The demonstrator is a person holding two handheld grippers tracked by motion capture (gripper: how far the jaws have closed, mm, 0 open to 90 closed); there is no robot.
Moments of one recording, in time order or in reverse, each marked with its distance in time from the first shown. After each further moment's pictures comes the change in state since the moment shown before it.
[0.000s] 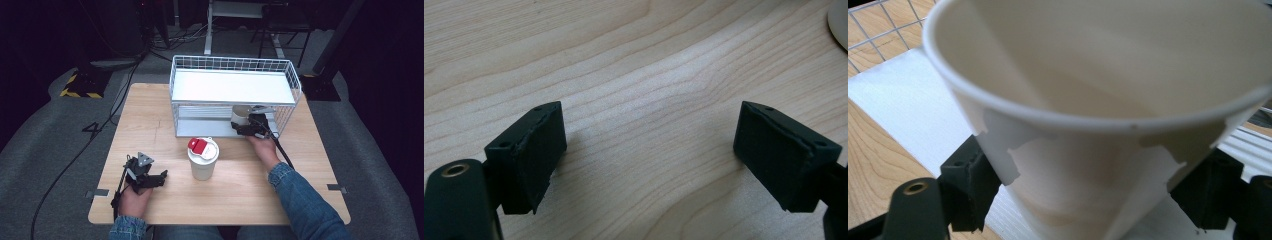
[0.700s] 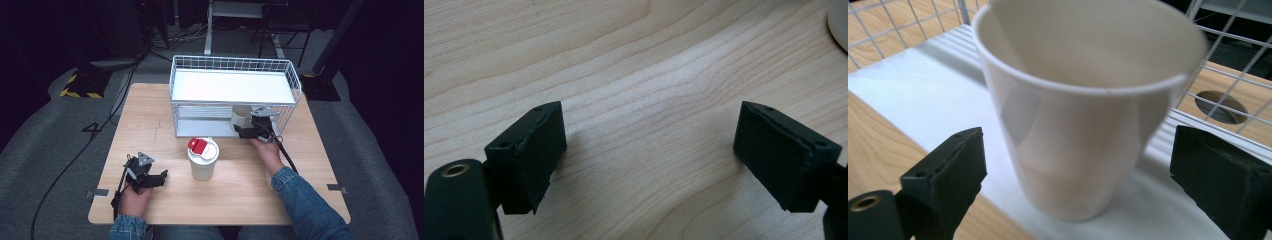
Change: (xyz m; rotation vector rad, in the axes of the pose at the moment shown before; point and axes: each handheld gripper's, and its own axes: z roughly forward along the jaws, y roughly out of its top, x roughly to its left) left arm 0.001 0.002 0.001 -0.001 -0.002 0.006; right arm 0.006 -0.002 -0.024 -0.016 -0.056 -0.027
